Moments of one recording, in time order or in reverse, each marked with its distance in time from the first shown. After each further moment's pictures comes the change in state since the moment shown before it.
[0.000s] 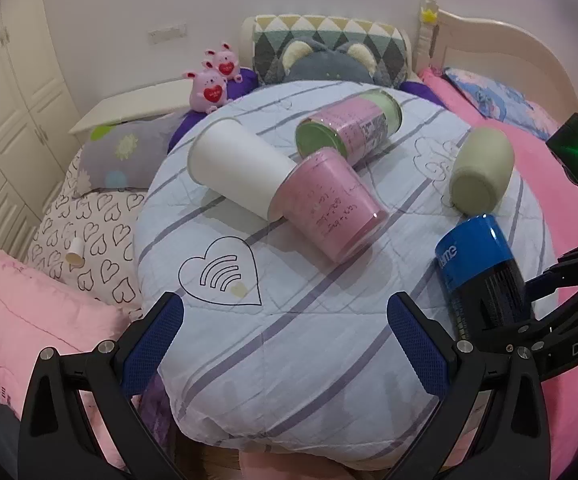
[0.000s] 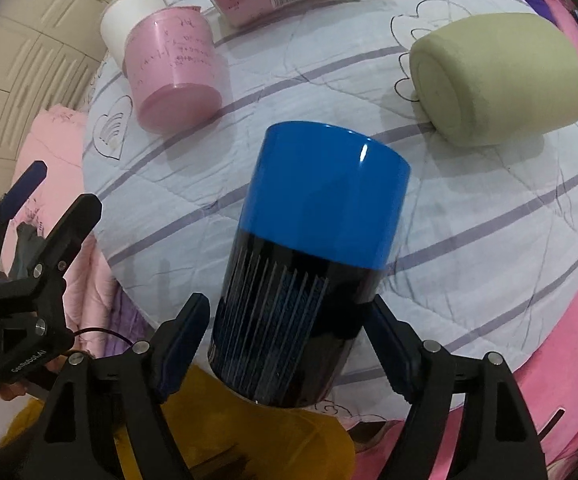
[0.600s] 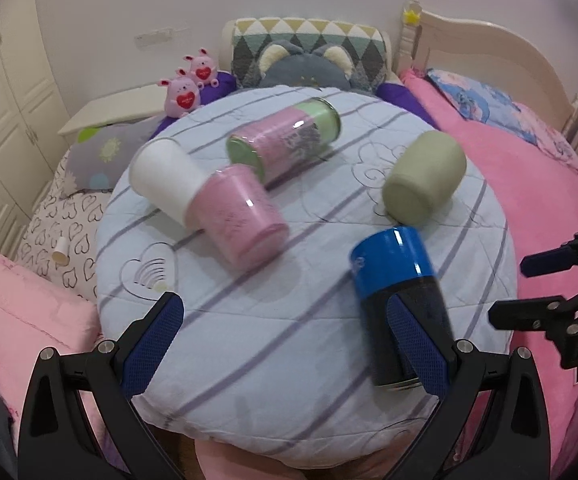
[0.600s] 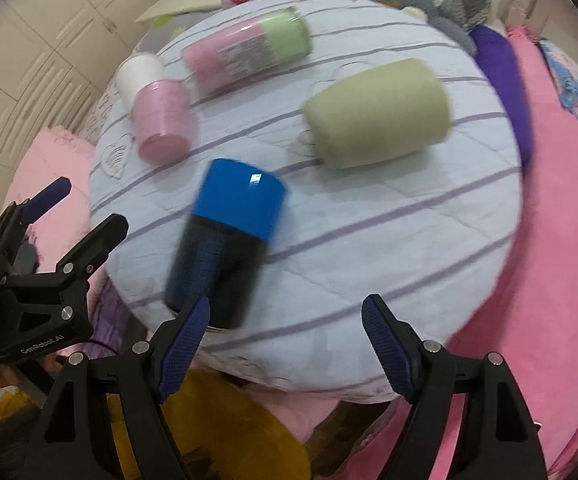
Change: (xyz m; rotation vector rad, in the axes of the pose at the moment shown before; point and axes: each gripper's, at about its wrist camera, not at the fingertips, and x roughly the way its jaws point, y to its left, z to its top) left arm -0.015 -0.077 0.013 -0.001 0.021 -0.029; right arm -0.056 -0.053 -0.039 -0.041 -0.211 -0.076
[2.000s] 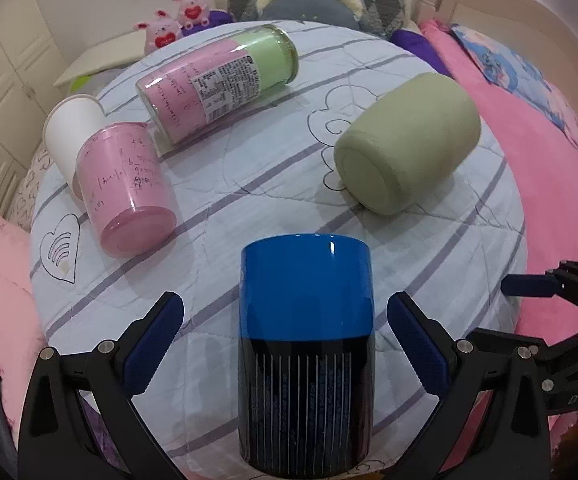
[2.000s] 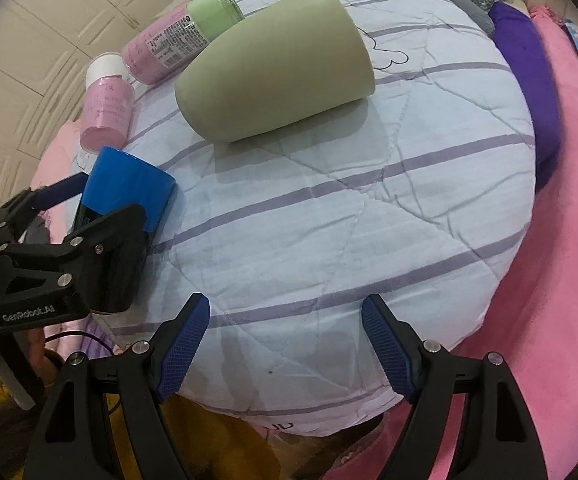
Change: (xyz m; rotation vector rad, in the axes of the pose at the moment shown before) left arm 0.069 -0.069 0.021 -0.077 0.221 0.051; right arm 0.057 -0.093 0.012 -0.051 0.034 0.173
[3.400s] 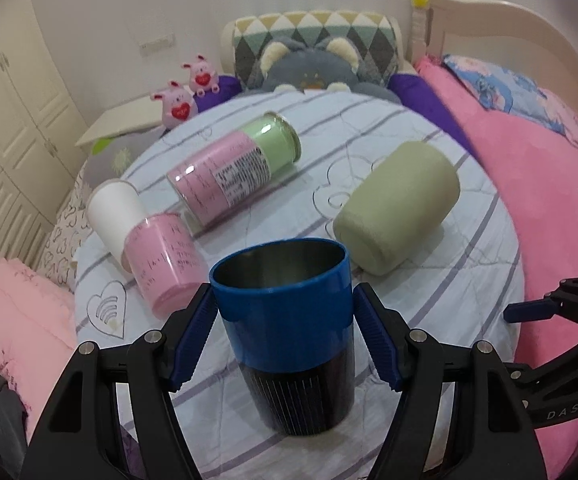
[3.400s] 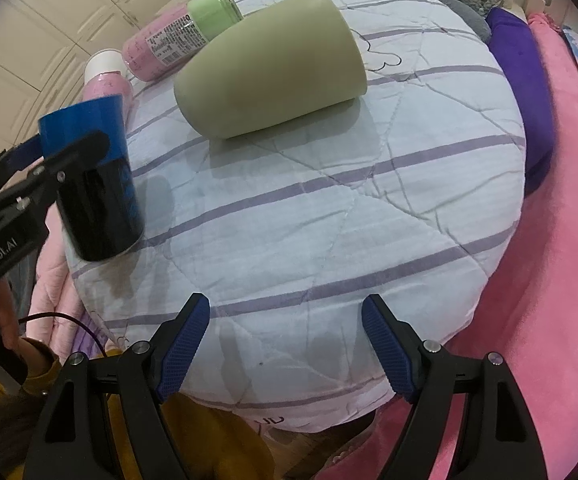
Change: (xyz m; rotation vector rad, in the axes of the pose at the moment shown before) left arm -0.046 -0.009 0.012 0.085 -0.223 0.084; right arm -0.006 0.002 -0.006 -0.001 -0.011 -0.058
